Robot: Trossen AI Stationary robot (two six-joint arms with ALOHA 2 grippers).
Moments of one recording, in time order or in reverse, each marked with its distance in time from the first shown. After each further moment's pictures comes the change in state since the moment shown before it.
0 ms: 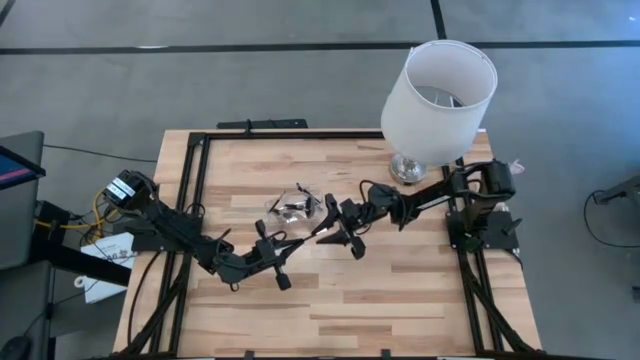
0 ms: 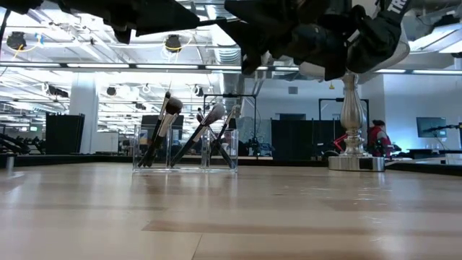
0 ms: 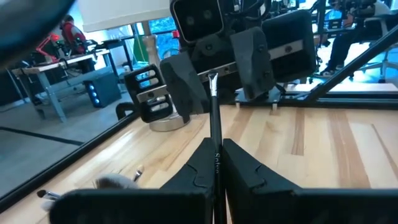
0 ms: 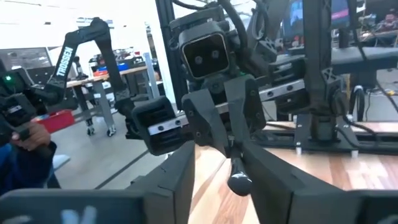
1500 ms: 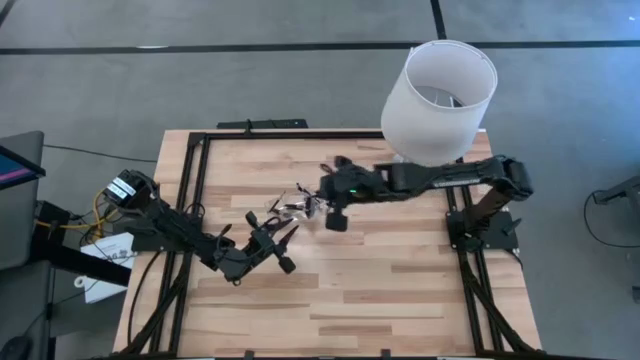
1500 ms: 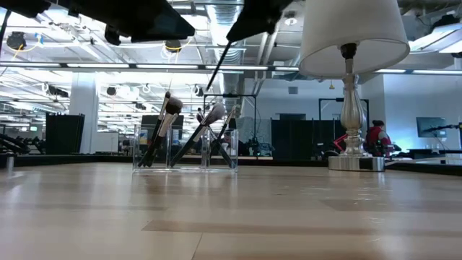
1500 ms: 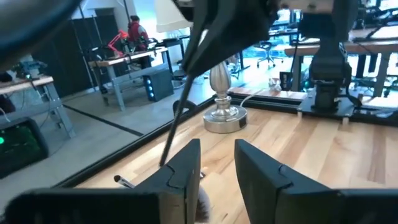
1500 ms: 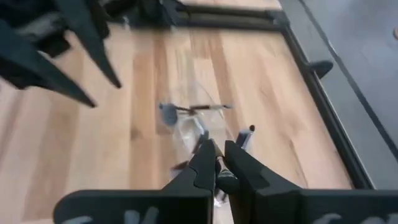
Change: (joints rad) left arm 0.032 0.000 0.000 0.054 -0.211 0.031; right arm 0.031 -0.152 0.672 -1.590 0.707 -0.227
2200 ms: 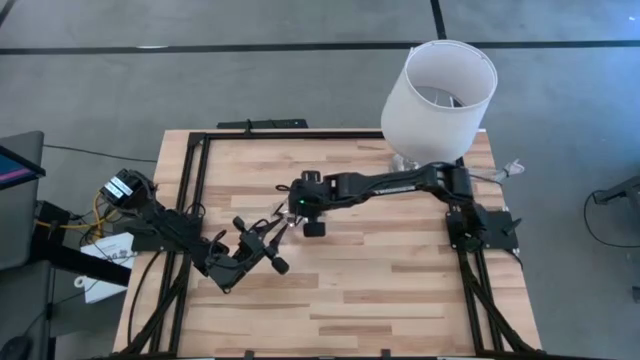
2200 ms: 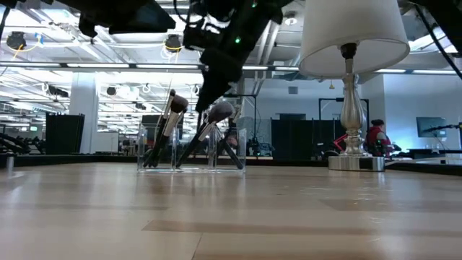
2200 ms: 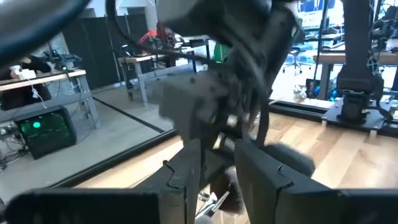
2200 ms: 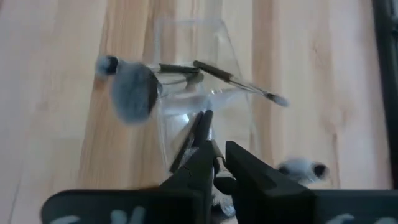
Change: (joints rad) left arm -0.076 -0.022 -0.002 0.000 -0.198 -0.026; right arm -0.053 0.456 0.313 -0.169 -0.035 -0.186
